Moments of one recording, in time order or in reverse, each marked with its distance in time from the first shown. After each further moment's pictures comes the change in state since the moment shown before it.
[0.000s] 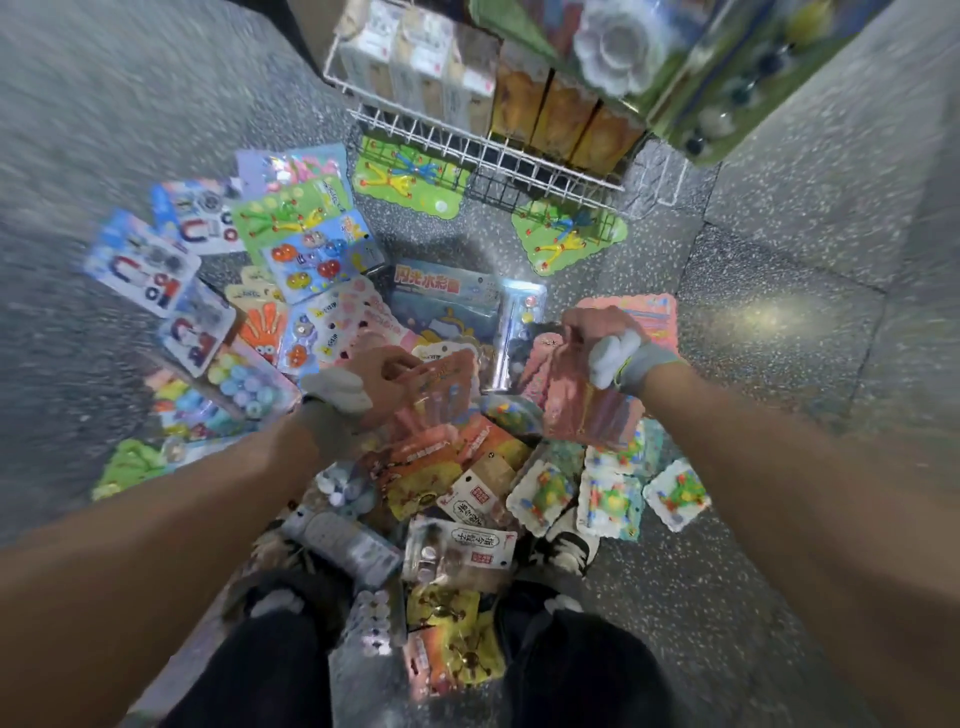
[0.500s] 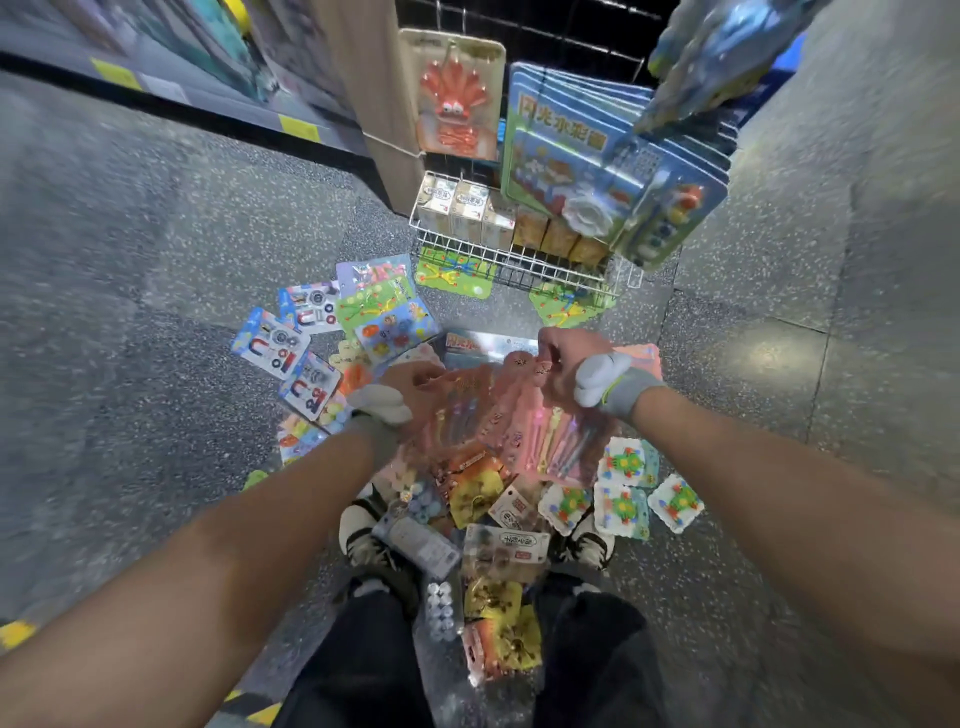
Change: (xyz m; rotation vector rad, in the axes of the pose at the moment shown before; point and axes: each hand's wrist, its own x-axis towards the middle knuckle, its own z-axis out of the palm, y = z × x) left_hand -0.121 0.099 -0.113 -0.057 0.055 0.020; right_hand -0.153 -0.125 -0.136 0.063 0.045 -0.130
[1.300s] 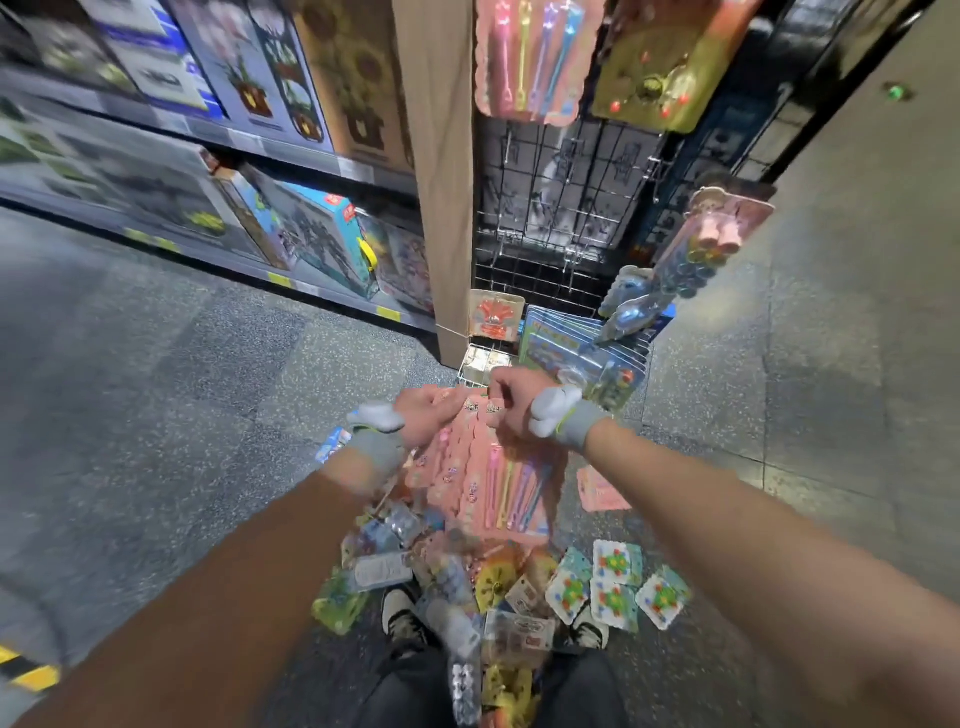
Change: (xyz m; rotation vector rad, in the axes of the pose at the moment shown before) left_hand -0.182 0.167 -0.188 -0.236 -0.020 0.104; right_hand -0.198 -0.216 -0.204 0.012 0.180 -0.201
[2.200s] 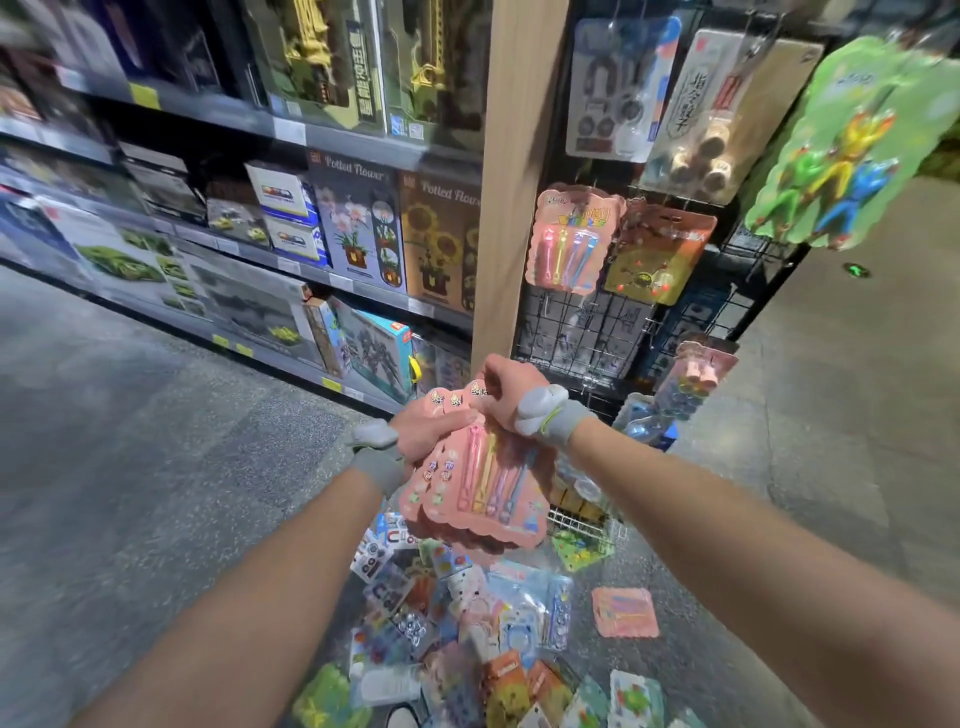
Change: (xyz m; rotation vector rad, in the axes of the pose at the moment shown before) left_hand -0.096 0.095 -0.097 -0.244 0.019 0.225; right_hand -0.056 -0.149 -0.122 -0.032 0.367 -0.164
